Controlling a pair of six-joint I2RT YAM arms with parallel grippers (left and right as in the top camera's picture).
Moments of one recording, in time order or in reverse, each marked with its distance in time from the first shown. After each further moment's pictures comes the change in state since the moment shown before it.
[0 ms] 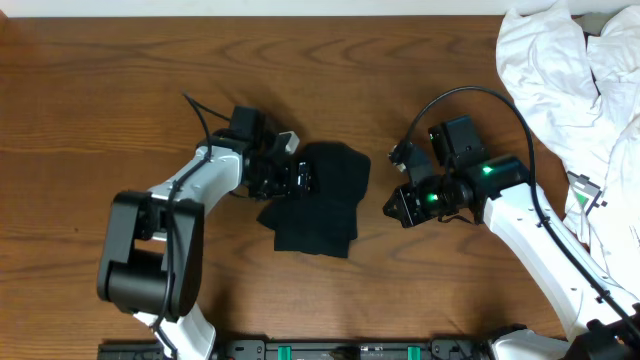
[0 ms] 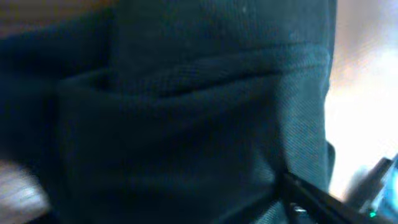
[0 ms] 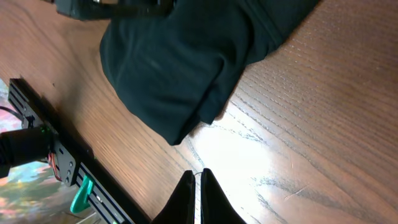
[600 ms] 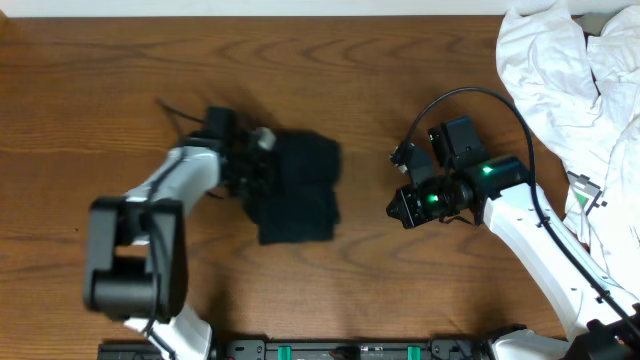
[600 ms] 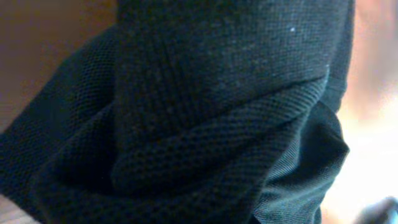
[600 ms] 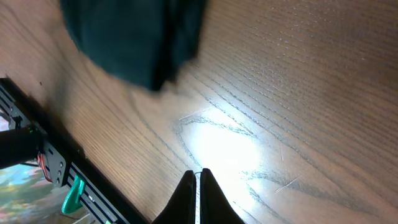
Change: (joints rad) left arm 0.193 -0.067 -0.018 0.000 -0.109 -0.017; right arm 0.000 0.000 0.000 -0.016 0.035 0.000
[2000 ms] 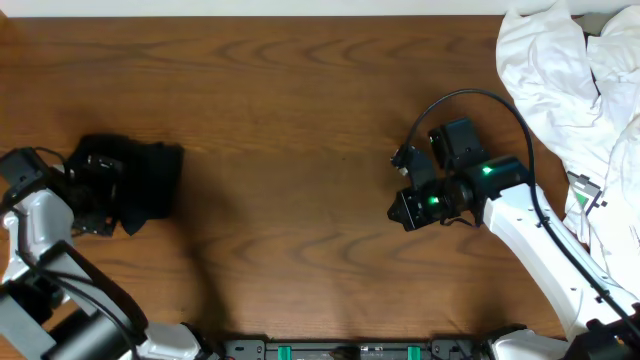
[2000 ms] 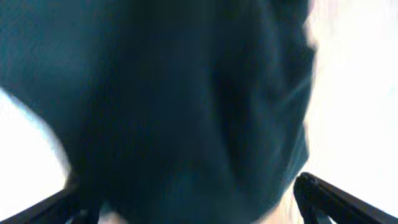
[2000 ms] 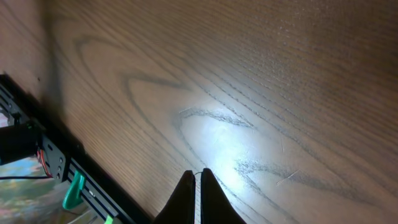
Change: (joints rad) left arm 0.729 -0.132 0.011 -0.051 -0.121 -0.455; right arm 0.000 0.000 -0.009 -0.017 0.003 0.000
